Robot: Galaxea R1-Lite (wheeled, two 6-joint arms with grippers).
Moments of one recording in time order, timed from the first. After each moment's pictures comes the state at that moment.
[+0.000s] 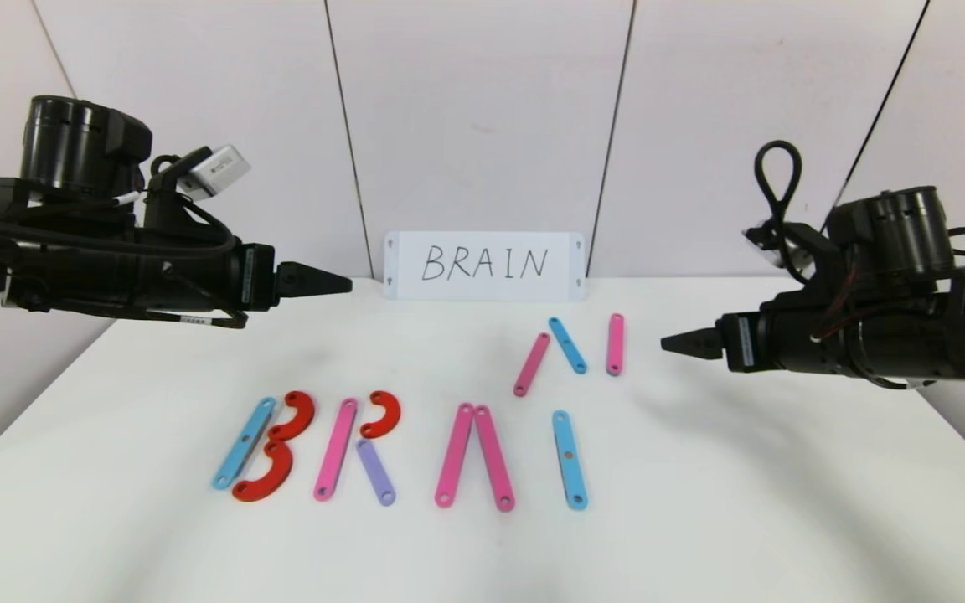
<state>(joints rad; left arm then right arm) -0.15 1.62 -1.22 0.11 -0.49 -0.04 0.24 1.70 -1.00 -0.06 0.13 0.11</state>
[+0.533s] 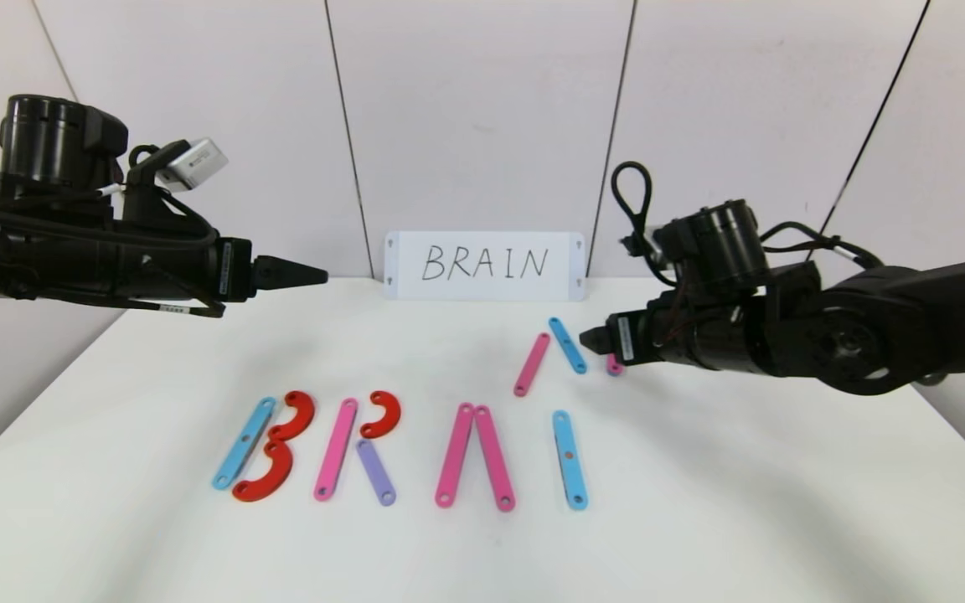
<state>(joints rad) -0.07 1.65 -1.25 0.10 -0.50 0.04 0.50 1.91 -1.19 -0.07 -0.21 0.19</state>
